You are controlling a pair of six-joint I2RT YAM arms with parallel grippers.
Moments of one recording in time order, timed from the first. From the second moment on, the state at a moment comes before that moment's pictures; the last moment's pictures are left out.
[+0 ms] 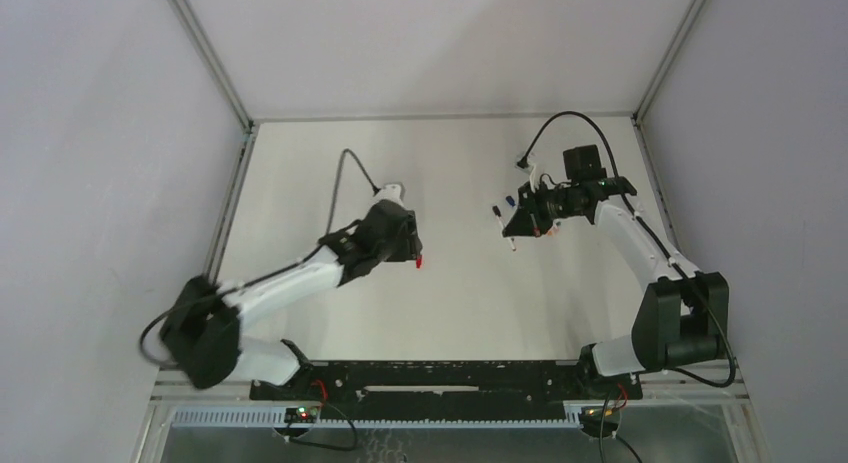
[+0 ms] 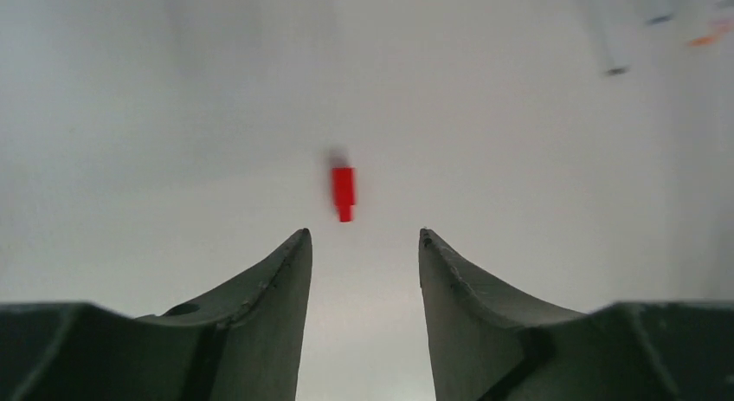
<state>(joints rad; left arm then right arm) -0.77 1.47 0.92 -0.35 -0.25 -0.64 0.15 1.43 1.11 -0.71 -0.84 -0.32</state>
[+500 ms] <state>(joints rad) -0.78 1.11 0.35 0.88 0.07 -0.75 0.20 1.29 1.03 -0.65 -1.12 -0.33</state>
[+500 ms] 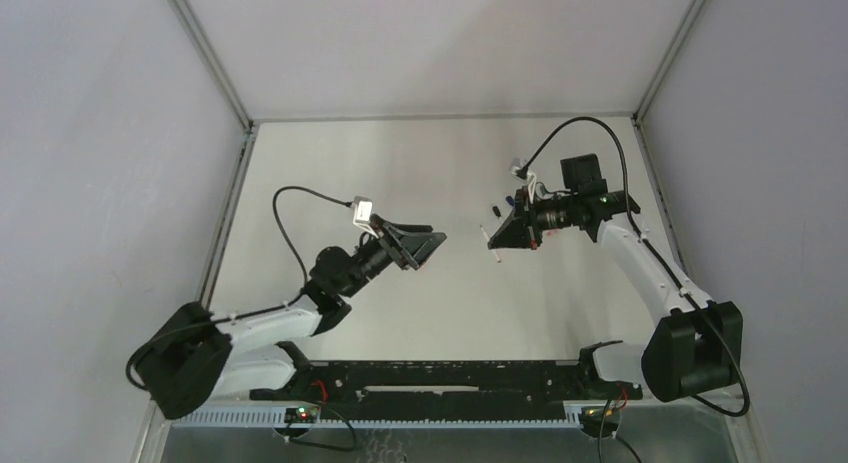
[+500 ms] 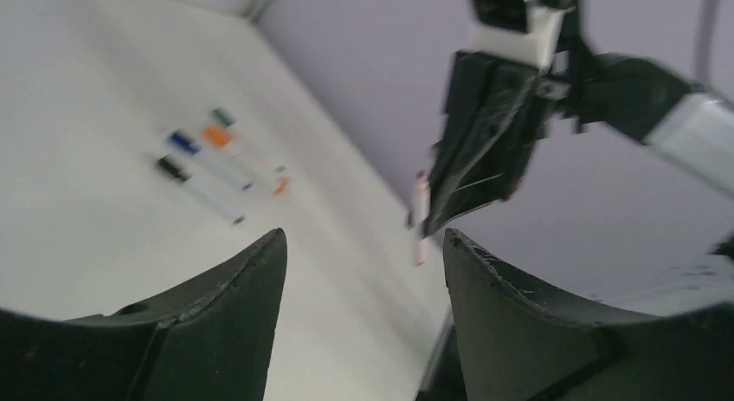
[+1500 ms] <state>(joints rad) -0.89 1.56 0.53 1.38 0.17 -0.92 0.28 1.29 1.03 -0.64 -1.24 -0.34</state>
